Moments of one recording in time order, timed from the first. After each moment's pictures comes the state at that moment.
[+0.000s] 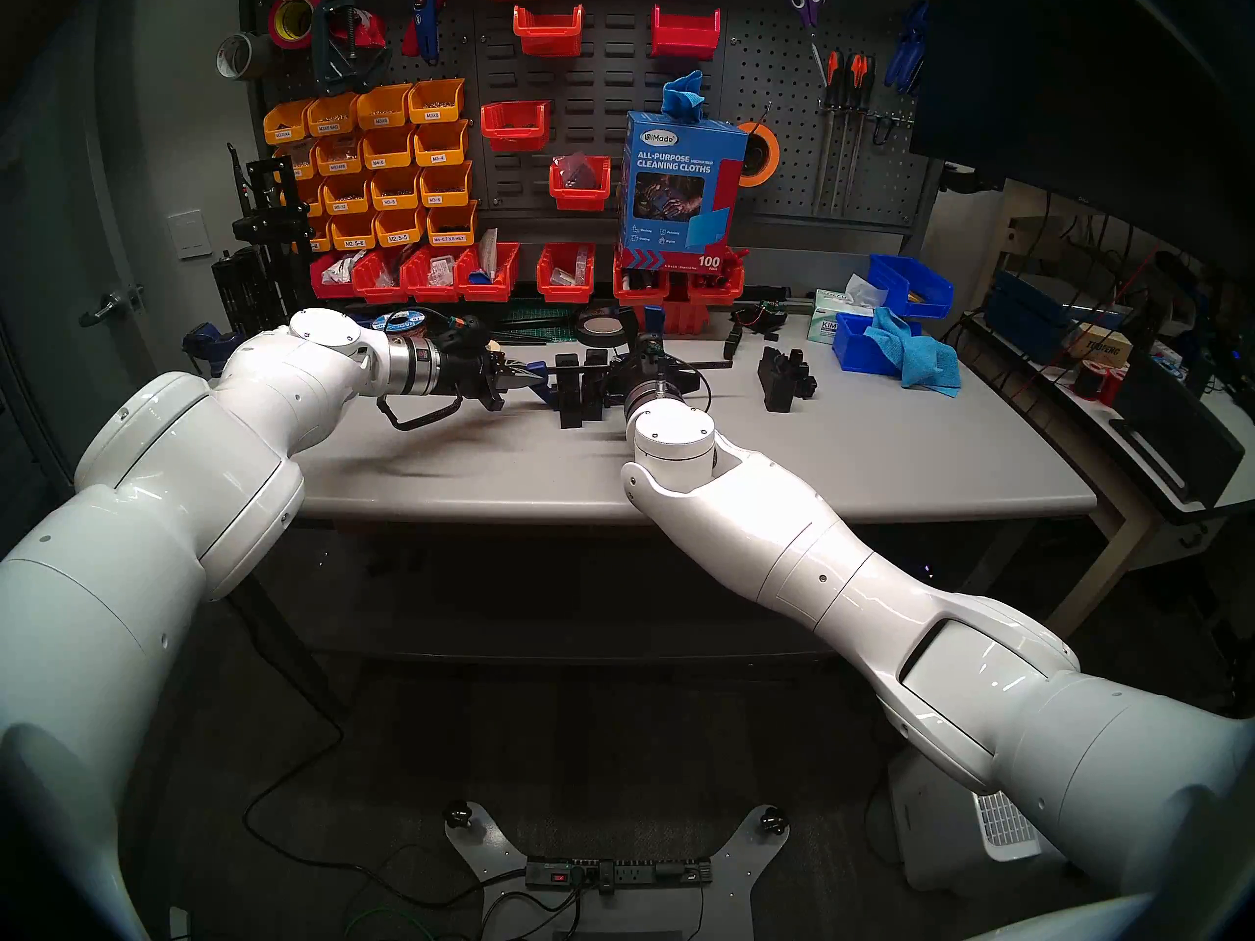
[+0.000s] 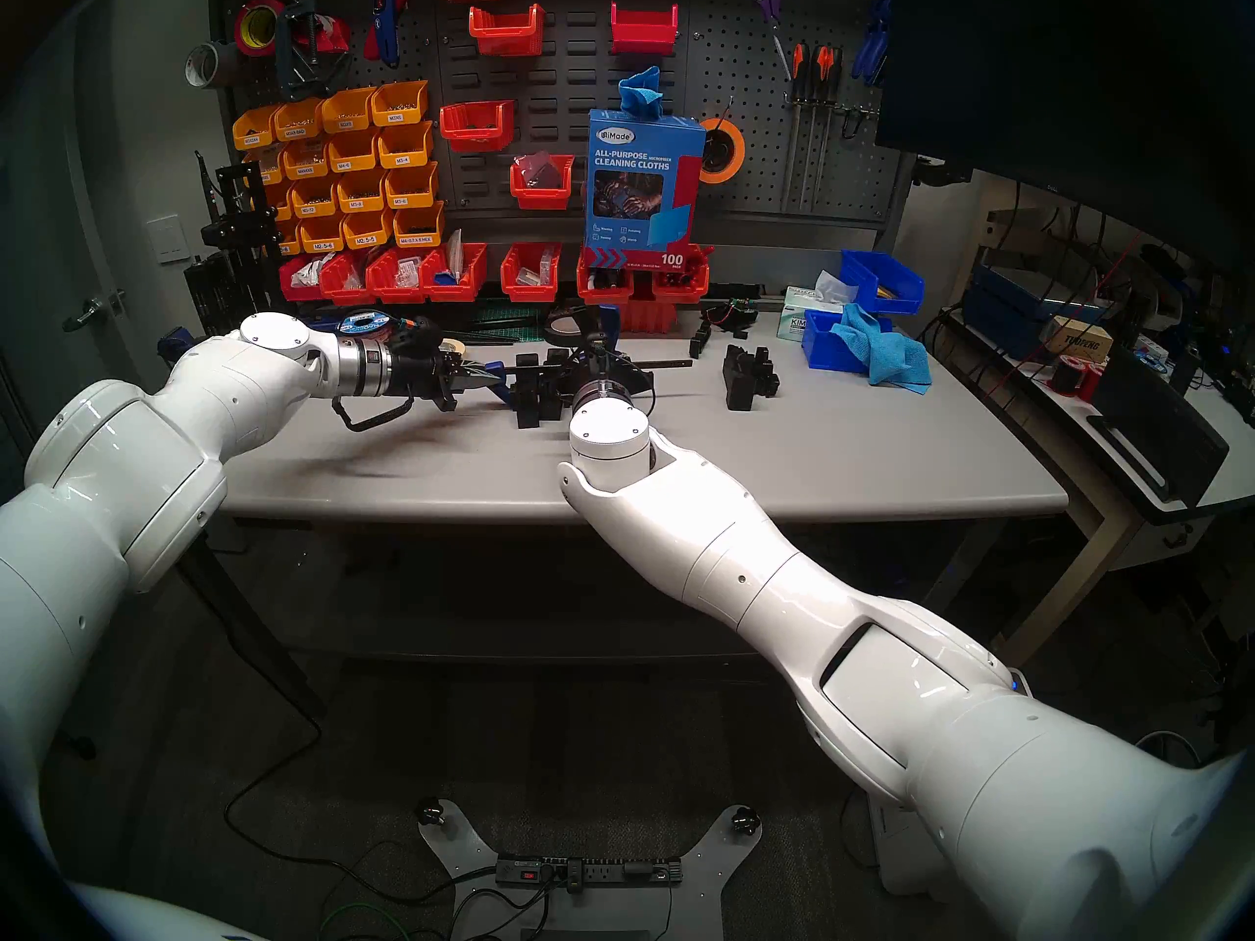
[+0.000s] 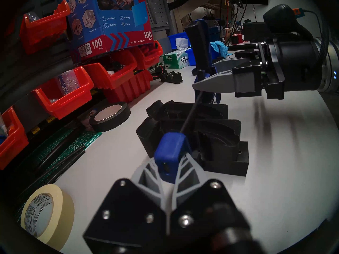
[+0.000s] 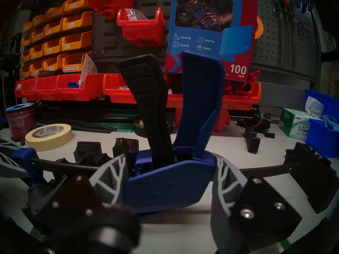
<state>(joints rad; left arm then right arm) 0.27 -1.23 -0.65 -0.13 -0.51 -0.29 -1.09 -0.77 -1.42 0.65 -1.16 0.70 0.16 -0.62</state>
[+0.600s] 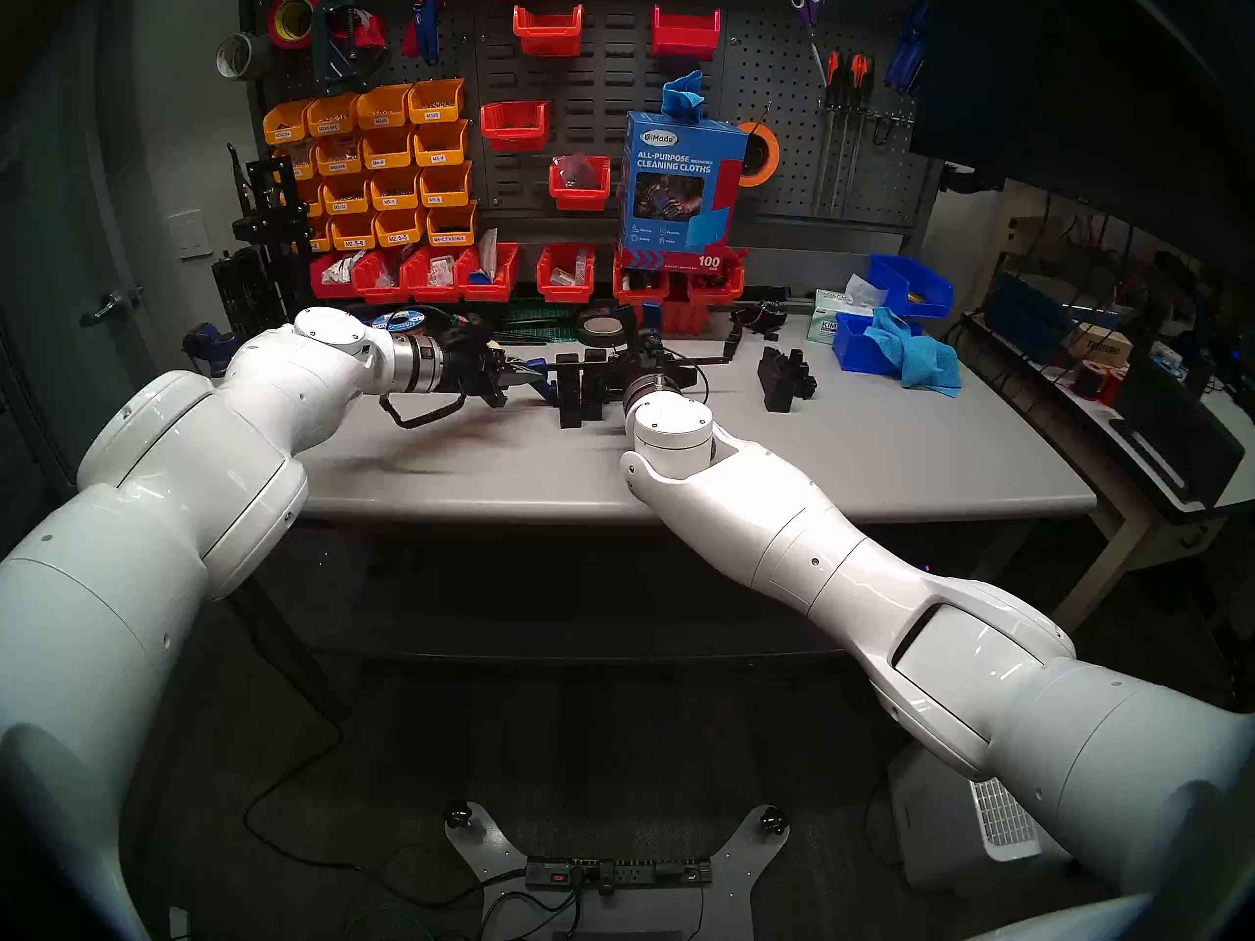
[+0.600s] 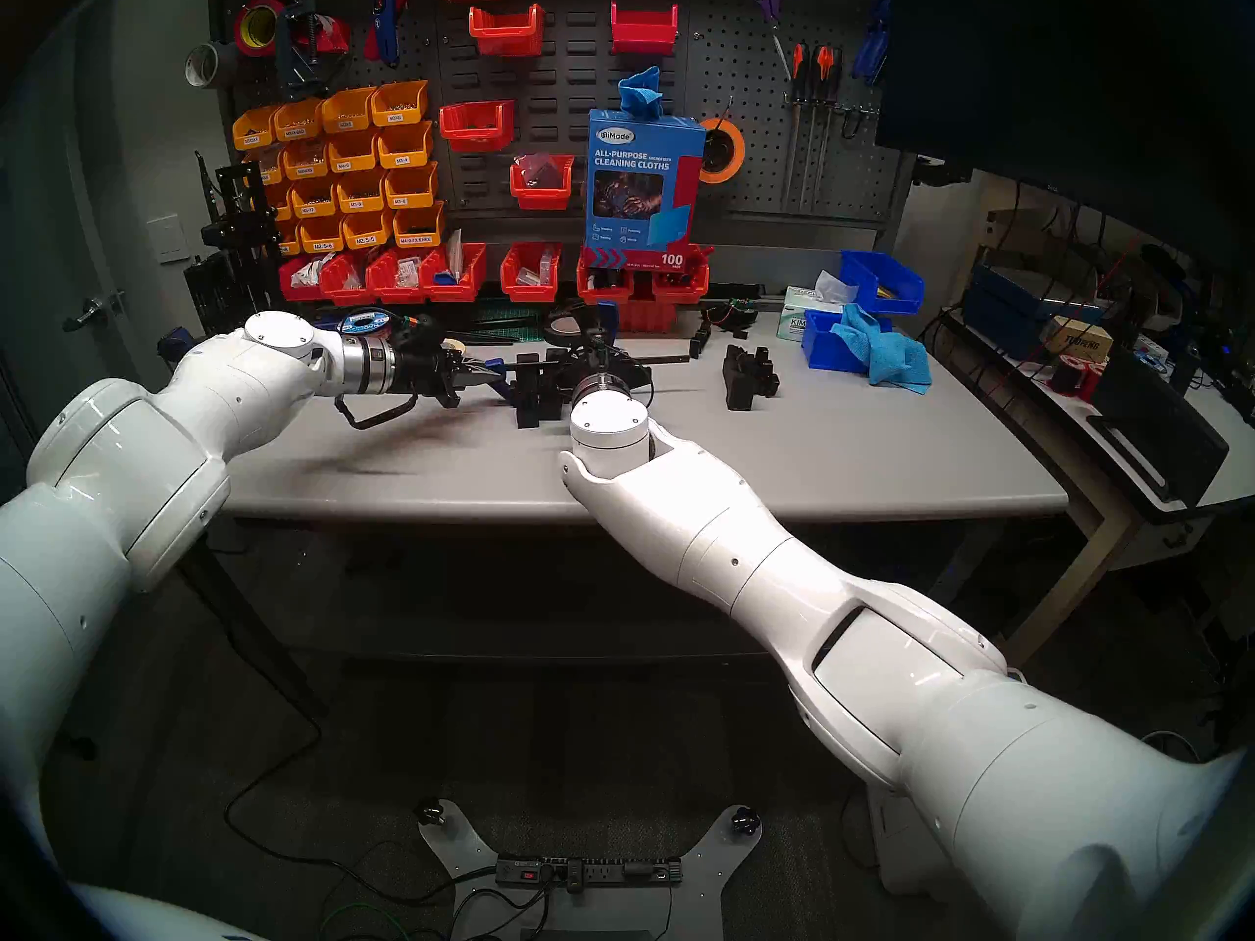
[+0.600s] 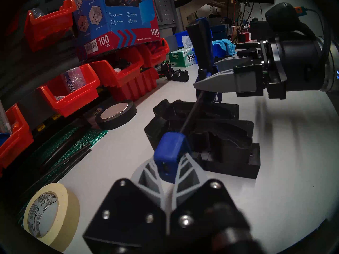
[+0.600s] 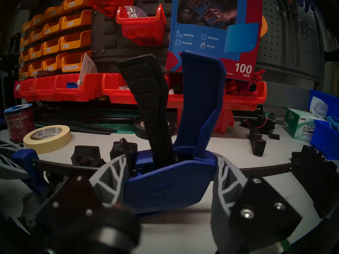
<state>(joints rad) 0.26 -1.24 -0.65 -0.13 -0.50 -0.27 -1.06 -0.74 -1.44 0.65 -1.10 0.73 0.15 -0.59</state>
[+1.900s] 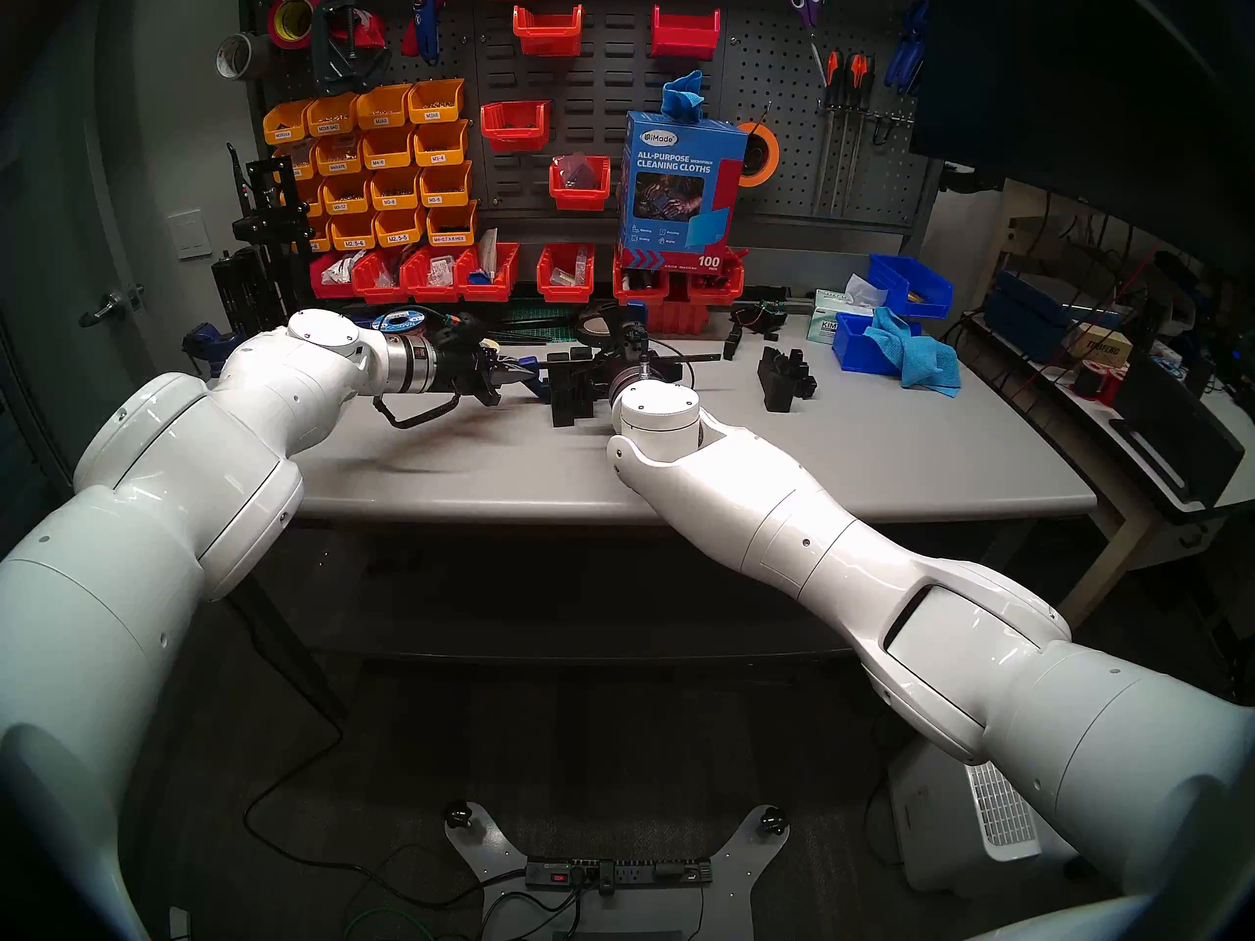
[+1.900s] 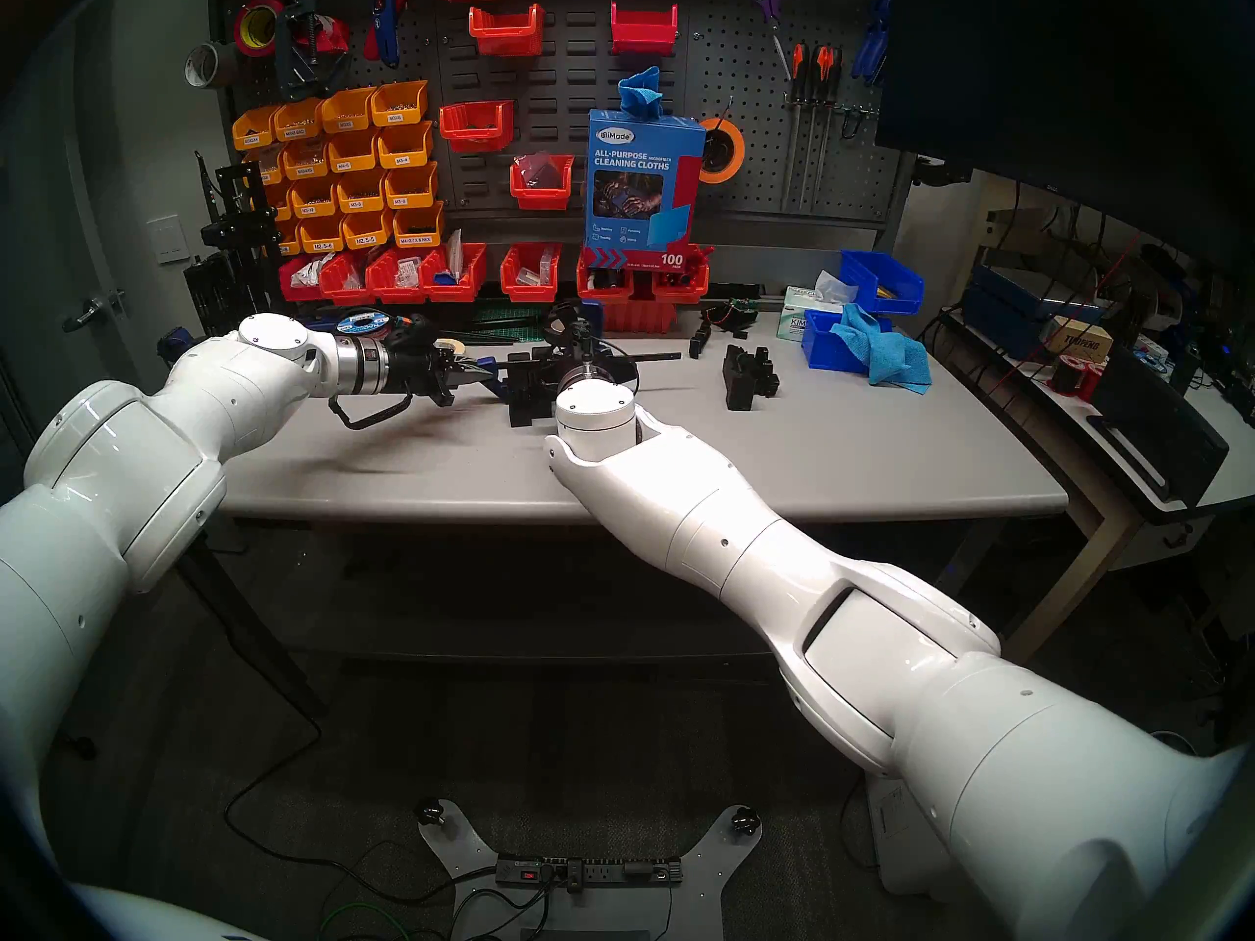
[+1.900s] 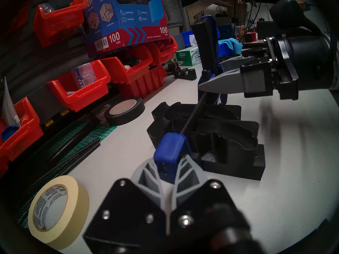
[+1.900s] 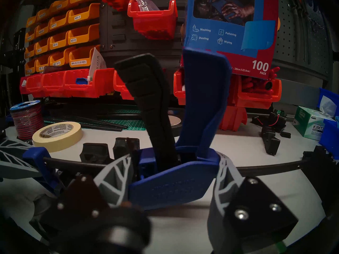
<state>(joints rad) 0.27 -1.23 -0.66 -0.12 -0.50 -0.27 -1.04 -0.69 -1.47 0.61 -1.08 0.79 0.20 -0.59</state>
